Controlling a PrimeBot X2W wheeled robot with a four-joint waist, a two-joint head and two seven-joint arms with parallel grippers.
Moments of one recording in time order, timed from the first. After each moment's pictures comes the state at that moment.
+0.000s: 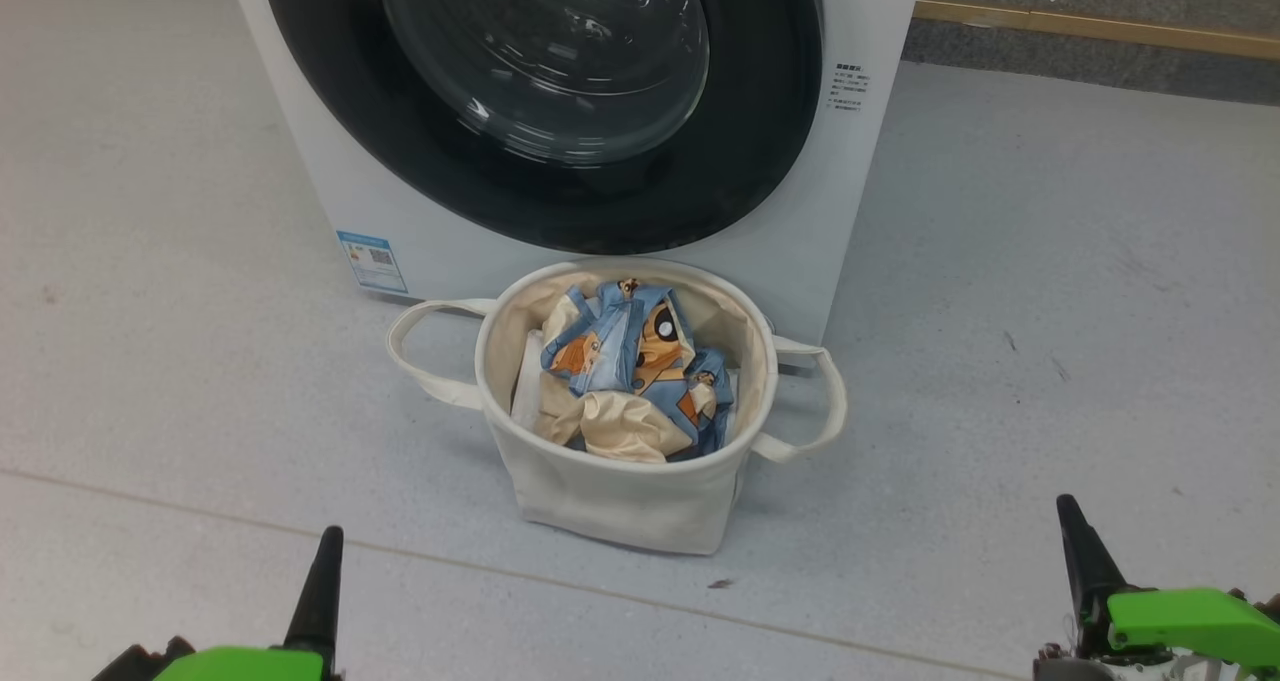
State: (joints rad) left arm -0.04 0.06 -0.02 0.27 -1.40 -0.11 0.02; right arm -0.04 -0.04 -0.12 0.27 1.38 0.13 0.05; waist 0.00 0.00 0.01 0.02
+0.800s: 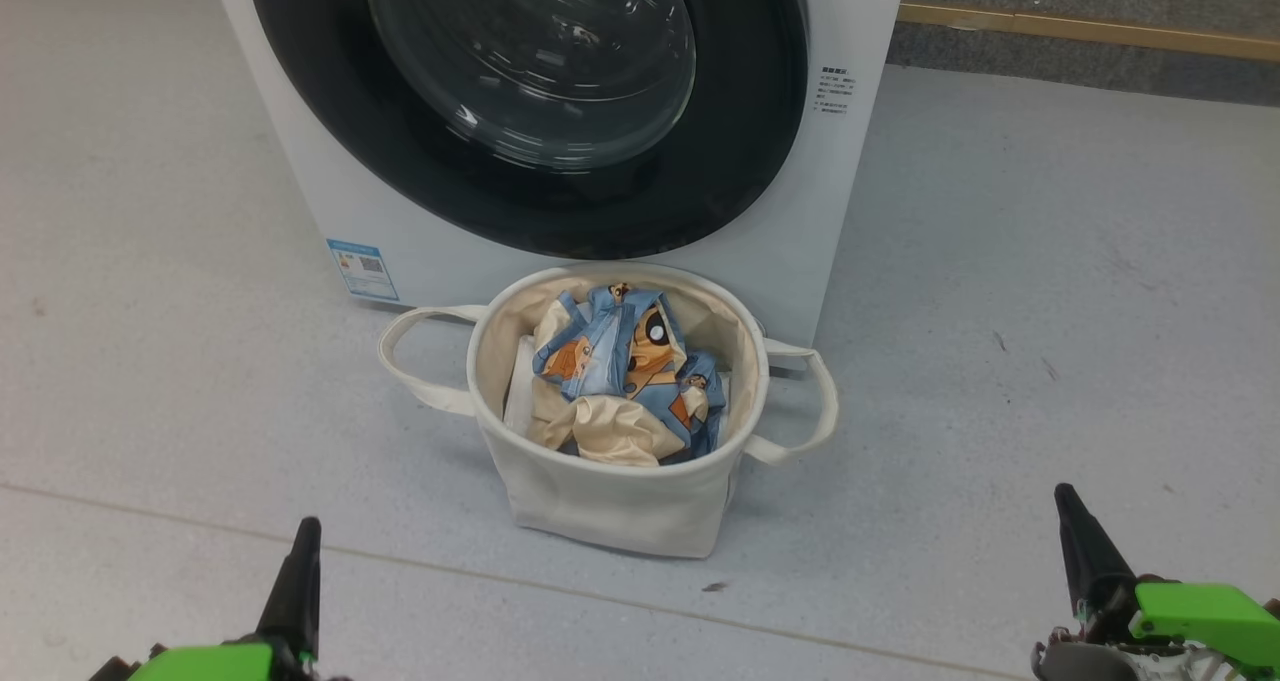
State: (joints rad) left arm -0.05 0.06 0.04 0.27 -1.64 -0.12 0.08; right arm -0.06 -0.04 -0.13 0.28 1.60 0.13 0.11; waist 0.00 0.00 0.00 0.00
